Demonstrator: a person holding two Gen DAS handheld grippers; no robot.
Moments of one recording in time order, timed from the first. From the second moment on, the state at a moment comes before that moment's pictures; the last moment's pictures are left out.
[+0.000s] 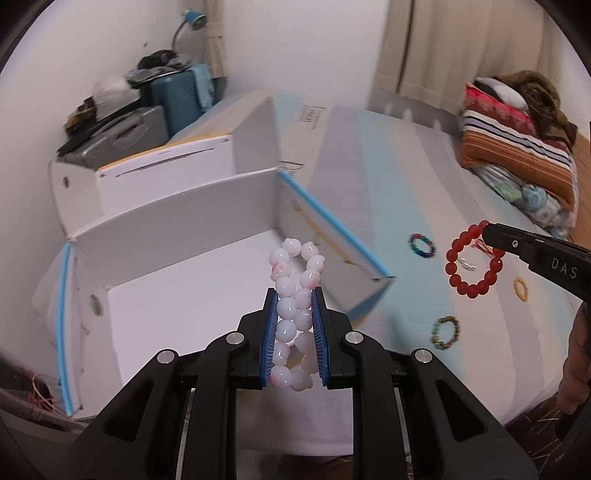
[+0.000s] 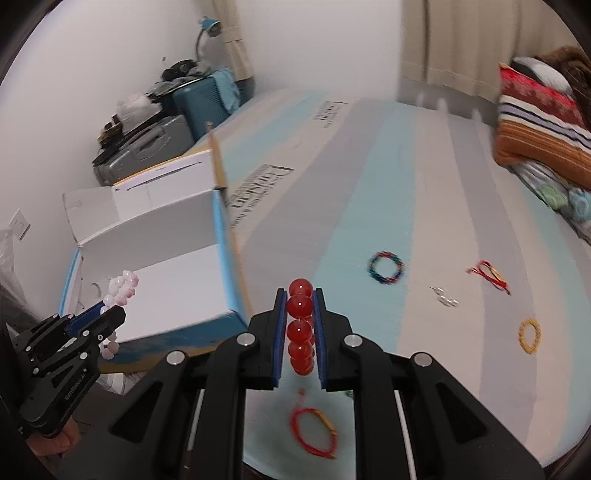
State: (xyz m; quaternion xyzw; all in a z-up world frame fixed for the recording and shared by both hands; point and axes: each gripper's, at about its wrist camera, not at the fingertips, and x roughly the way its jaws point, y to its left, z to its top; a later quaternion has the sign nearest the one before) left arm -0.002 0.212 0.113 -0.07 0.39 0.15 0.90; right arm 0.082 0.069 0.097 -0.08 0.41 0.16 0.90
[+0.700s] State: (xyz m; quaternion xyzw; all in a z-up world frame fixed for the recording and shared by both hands) left arm -0.044 0.312 0.090 -0.12 0.41 0.22 0.88; right arm 0.092 0.213 0.054 -0.13 0.43 0.23 0.86
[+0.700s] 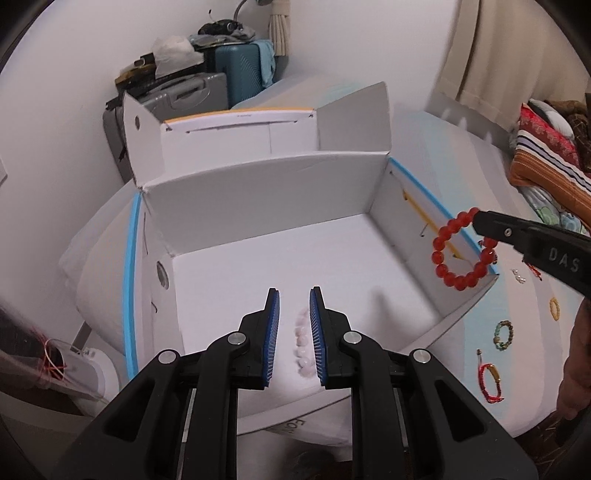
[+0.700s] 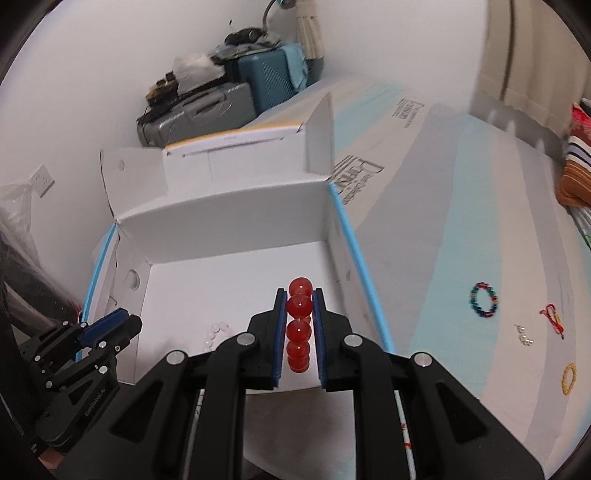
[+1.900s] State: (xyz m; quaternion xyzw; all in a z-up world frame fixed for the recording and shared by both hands) left arm -0.036 0.287 0.092 -0.10 0.38 0.26 0.88; right arm 0.096 0.181 0.047 -0.13 0.43 0.20 0.87
